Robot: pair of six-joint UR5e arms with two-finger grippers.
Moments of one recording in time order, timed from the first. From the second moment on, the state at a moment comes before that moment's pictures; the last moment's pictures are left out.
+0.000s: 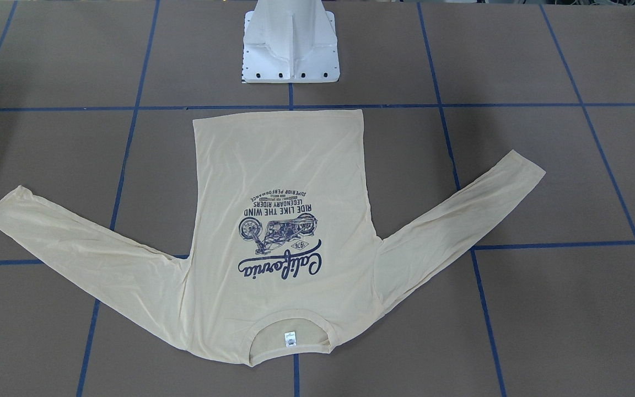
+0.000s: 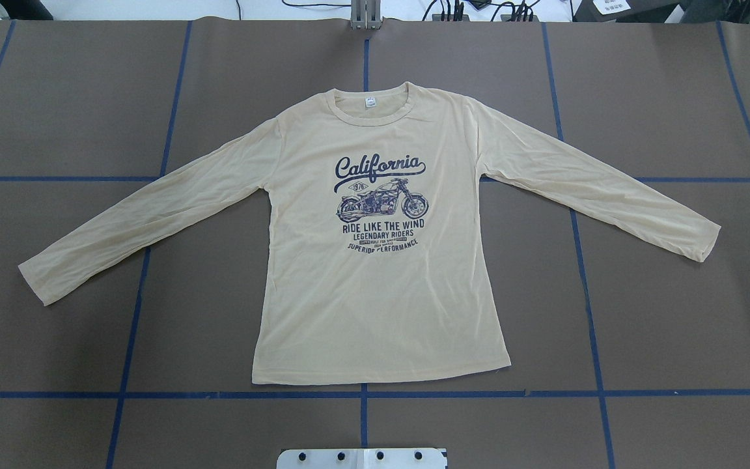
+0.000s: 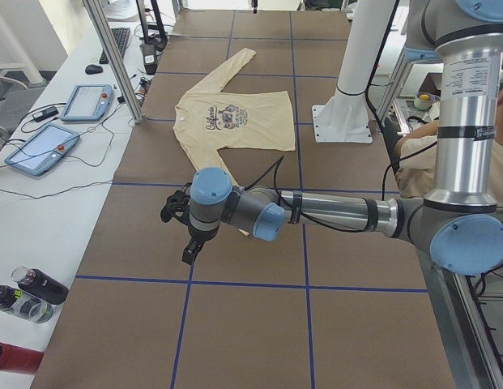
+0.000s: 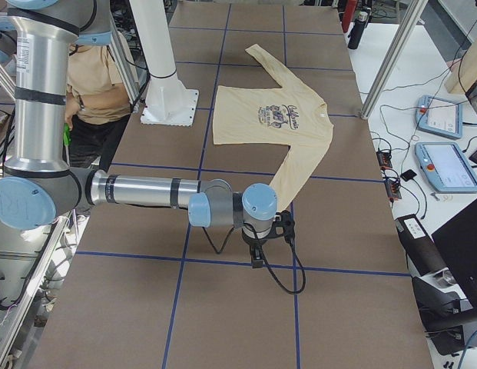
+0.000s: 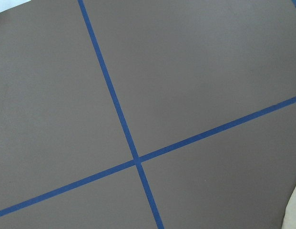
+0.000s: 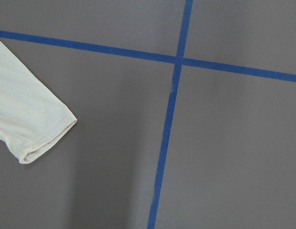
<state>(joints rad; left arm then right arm) -1.53 -1.54 -1.67 -1.89 -2.35 0.07 1.52 -1.70 1.67 -1.48 2.38 -0.07</state>
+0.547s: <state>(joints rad) -1.53 -1.52 -1.66 -1.97 -2.34 0.08 1.52 -1.70 1.67 -1.48 2.38 -0.07</state>
